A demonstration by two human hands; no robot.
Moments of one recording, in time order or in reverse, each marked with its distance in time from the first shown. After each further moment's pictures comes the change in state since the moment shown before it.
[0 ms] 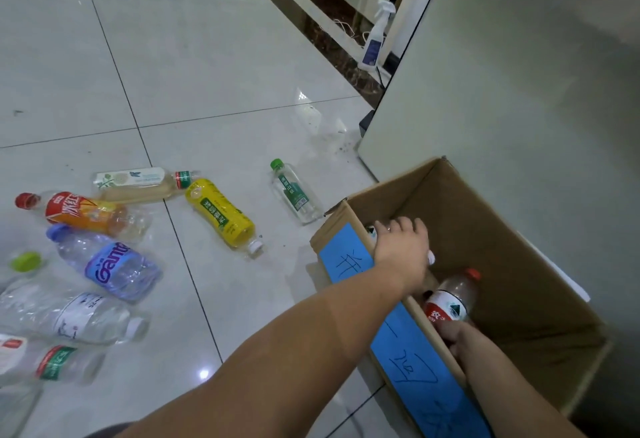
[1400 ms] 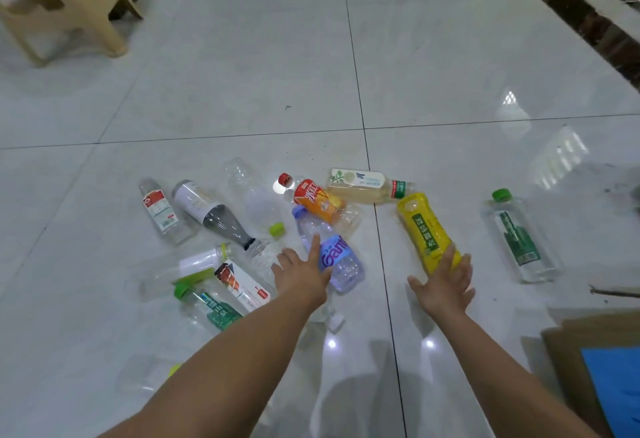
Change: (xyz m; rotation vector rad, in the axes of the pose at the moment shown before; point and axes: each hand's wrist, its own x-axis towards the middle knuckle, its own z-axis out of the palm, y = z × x) left_hand -0.224 -0.346 0.055 -0.180 -0.244 -1.142; right_hand -0.007 -0.097 0.350 -0.790 0.016 -0.940
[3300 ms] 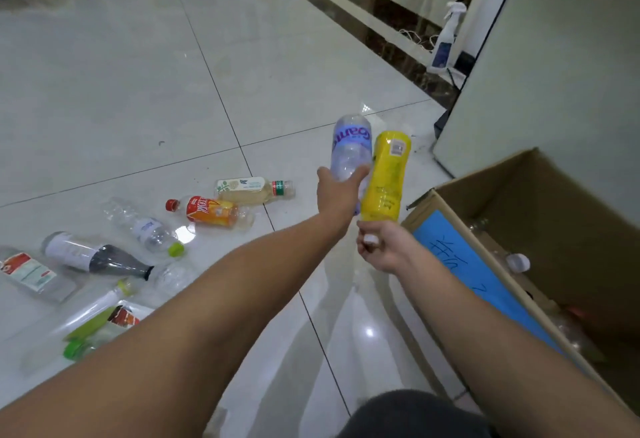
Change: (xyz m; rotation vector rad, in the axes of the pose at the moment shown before) left_hand -0.116 0.201 -0.067 -1.391 -0.031 0.422; right_hand -0.113 0.030 -0.134 1.423 -0.192 0.359
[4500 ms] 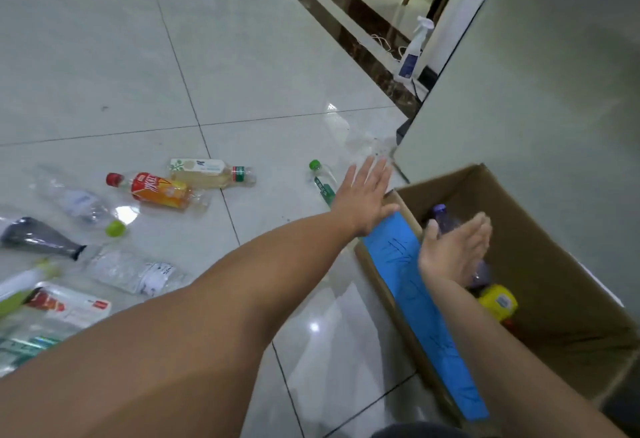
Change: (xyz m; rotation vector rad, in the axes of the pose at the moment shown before) left_hand -0.005 -0.017 0.062 1.407 -0.408 0.799; right_hand -0.038 -0.023 -0.110 -0.986 1.093 -0.755
